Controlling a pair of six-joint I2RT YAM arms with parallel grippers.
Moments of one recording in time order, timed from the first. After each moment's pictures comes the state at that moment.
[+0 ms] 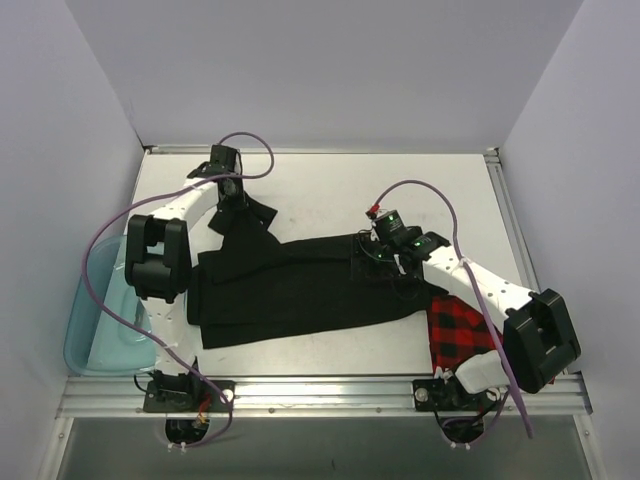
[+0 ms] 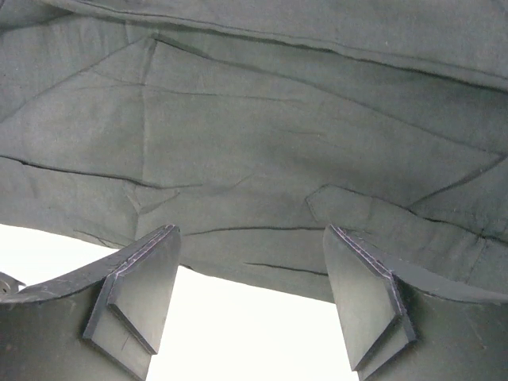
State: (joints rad) left arm -0.17 2.04 1.60 -0.51 -0.09 -0.27; right arm 0.57 1.41 0.93 -0.51 -0.07 0.46
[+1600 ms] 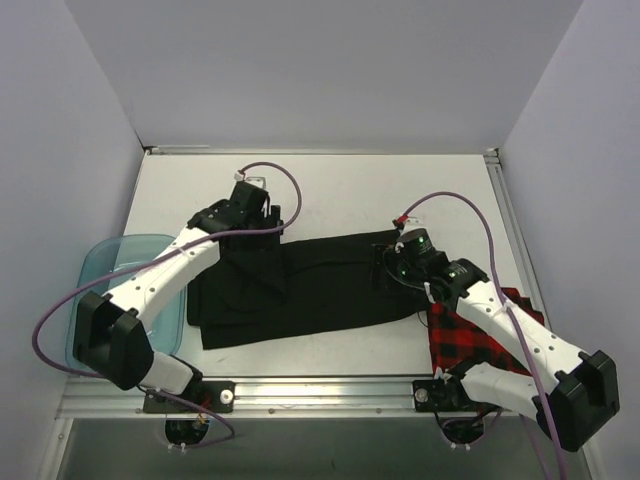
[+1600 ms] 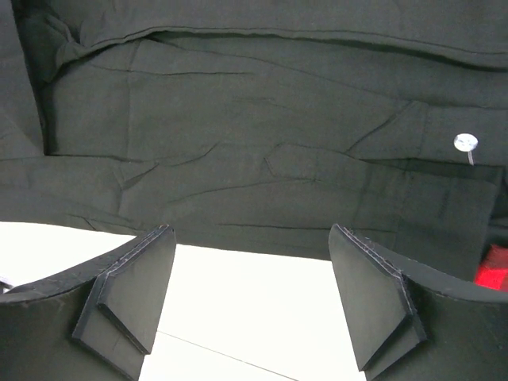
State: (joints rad) left arm -0.53 1.42 1.19 -0.70 -0.26 -0.42; right arm 0.58 1.08 0.78 -0.57 0.05 0.48
